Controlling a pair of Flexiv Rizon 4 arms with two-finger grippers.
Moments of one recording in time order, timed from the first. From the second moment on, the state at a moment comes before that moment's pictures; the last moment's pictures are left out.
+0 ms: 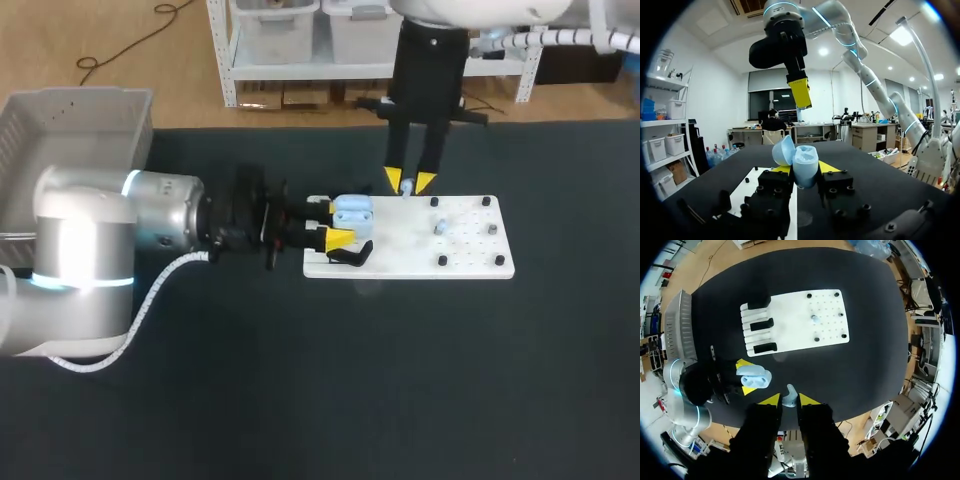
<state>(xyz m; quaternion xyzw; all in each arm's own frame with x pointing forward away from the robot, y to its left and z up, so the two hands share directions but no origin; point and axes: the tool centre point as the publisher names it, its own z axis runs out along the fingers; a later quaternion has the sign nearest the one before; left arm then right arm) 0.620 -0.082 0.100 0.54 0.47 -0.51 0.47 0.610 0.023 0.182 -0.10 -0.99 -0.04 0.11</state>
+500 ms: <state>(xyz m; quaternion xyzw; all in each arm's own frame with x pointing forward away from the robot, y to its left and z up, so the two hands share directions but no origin) 0.619 -0.085 0.099 0.54 0.47 -0.50 0.48 0.606 0.029 0.183 -0.09 -0.99 -0.04 0.12</state>
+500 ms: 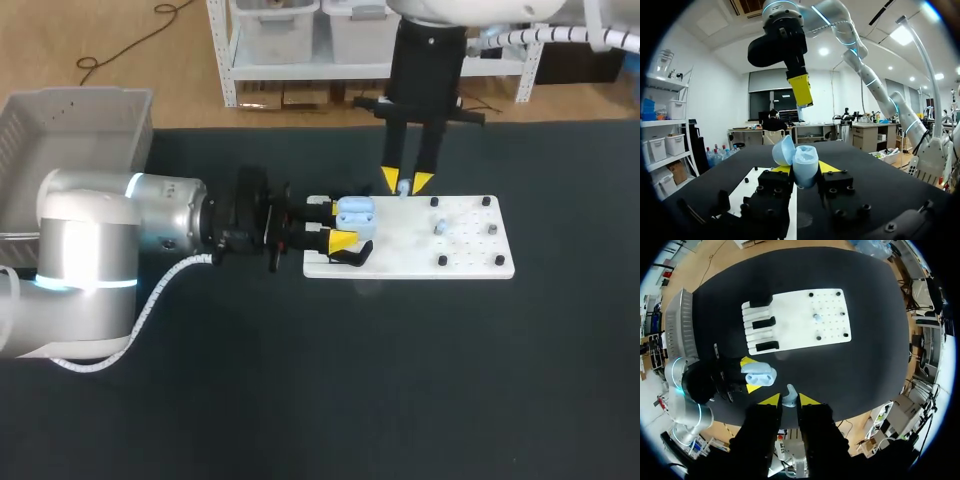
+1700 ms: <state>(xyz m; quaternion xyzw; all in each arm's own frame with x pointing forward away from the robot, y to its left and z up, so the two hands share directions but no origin) 0.619 -0.085 0.093 0.54 0.49 -0.50 0.46 0.592 0.068 0.171 -0.13 -0.99 0.02 0.10</state>
